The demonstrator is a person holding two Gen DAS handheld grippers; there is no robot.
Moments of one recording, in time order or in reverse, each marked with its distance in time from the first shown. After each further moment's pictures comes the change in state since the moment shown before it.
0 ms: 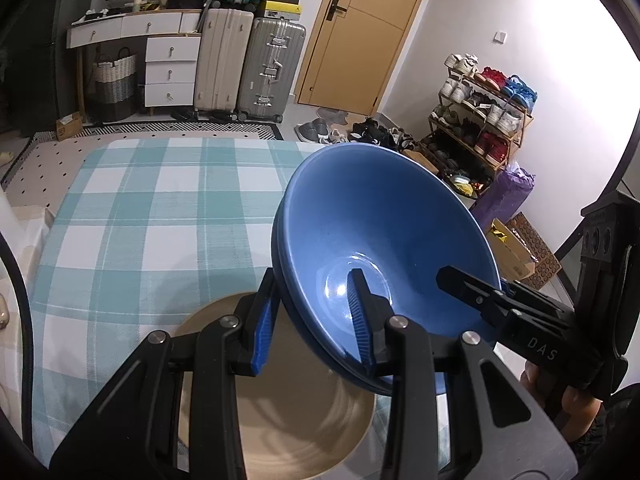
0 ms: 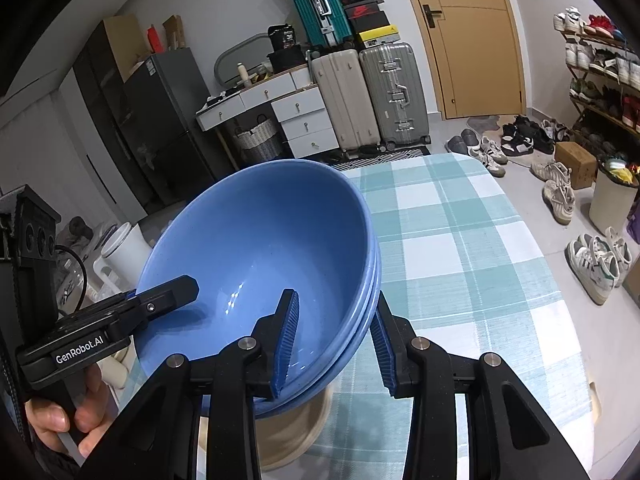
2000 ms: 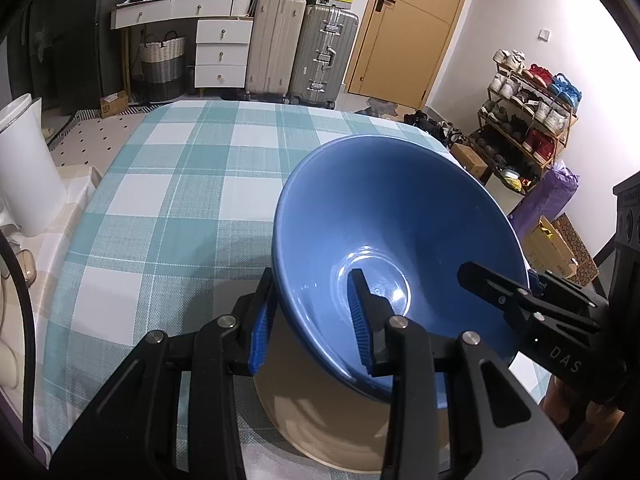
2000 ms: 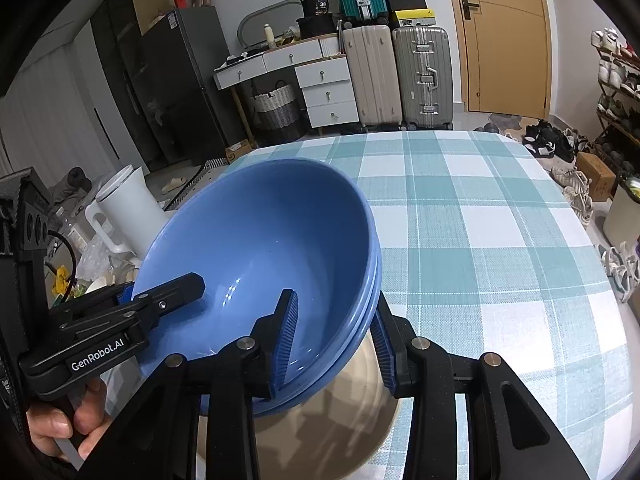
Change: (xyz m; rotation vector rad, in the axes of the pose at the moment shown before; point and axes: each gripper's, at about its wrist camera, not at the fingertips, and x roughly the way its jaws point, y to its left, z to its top) left arm 0.037 0.093 -0.057 -0.059 0.035 0.165; right arm 0.068 0.059 -0.039 -0.122 0.092 -0.004
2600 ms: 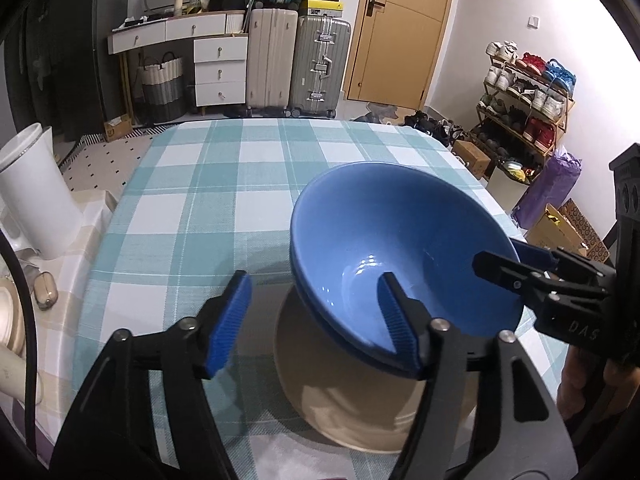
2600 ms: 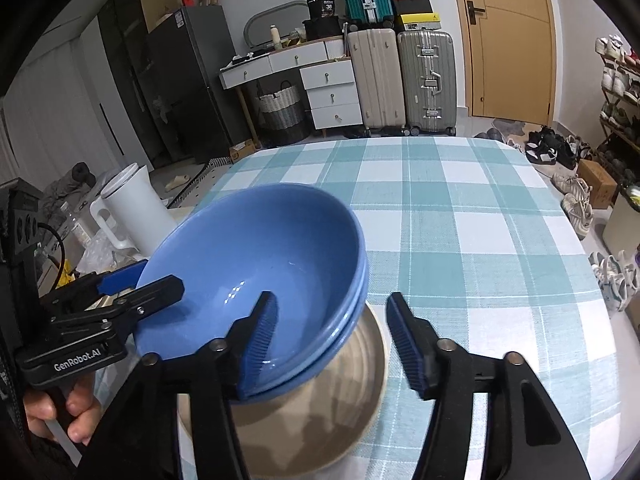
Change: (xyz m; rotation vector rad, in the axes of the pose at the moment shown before) left arm -0.026 -0.002 -0.002 0.077 -0.041 0.042; right arm -0.014 -0.011 -0.002 -0.029 -0.008 0.012
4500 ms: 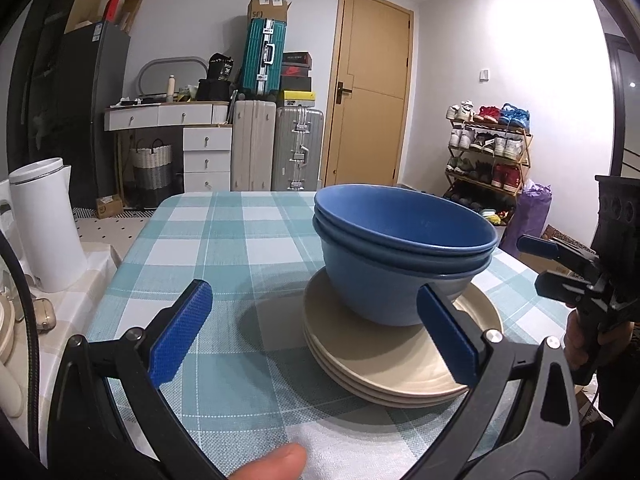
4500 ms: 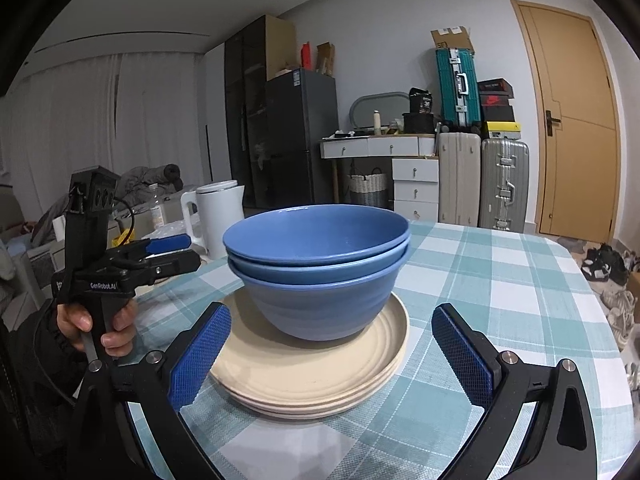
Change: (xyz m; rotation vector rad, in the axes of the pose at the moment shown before) left arm -0.054 0.030 -0.109 0.083 -0.386 -0.077; right arm -0.050 -0.015 -0.099 -0.305 -0.370 0.249
